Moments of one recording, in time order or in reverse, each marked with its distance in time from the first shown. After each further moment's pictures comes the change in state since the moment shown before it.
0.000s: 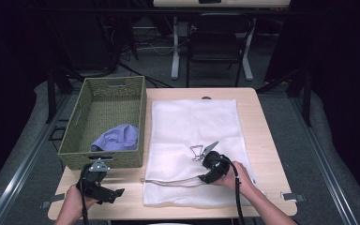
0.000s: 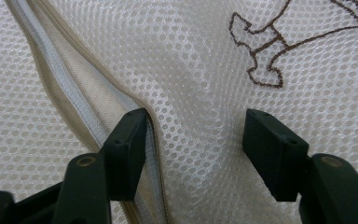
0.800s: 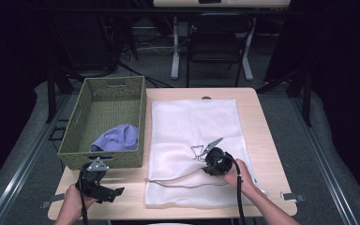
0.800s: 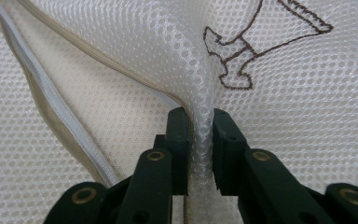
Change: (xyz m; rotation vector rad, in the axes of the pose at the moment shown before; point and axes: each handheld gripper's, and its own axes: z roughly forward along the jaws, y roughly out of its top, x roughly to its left) left arm 0.002 0.000 -0.002 -0.028 -0.009 -0.002; right arm -0.007 0.001 -0.010 -0.033 -0.025 0.054
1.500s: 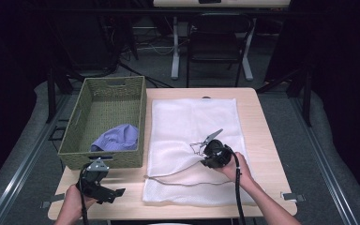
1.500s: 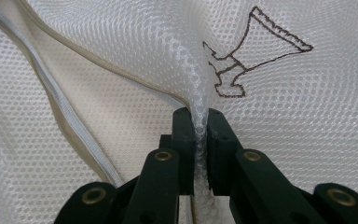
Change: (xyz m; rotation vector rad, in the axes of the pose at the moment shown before) left arm 0.000 0.000 0.000 -0.009 -0.049 0.005; right arm -0.007 0.021 -0.015 -0.021 0.013 0.027
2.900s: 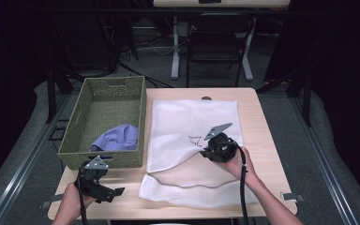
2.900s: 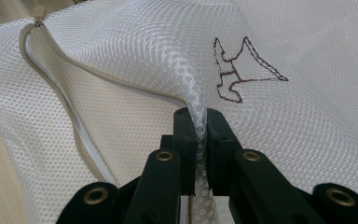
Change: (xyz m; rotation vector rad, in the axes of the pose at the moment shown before) left arm -0.007 0.012 -0.015 0.003 -0.014 0.026; right arm 0.005 0.012 -0.043 -0.175 -0.016 -0.028
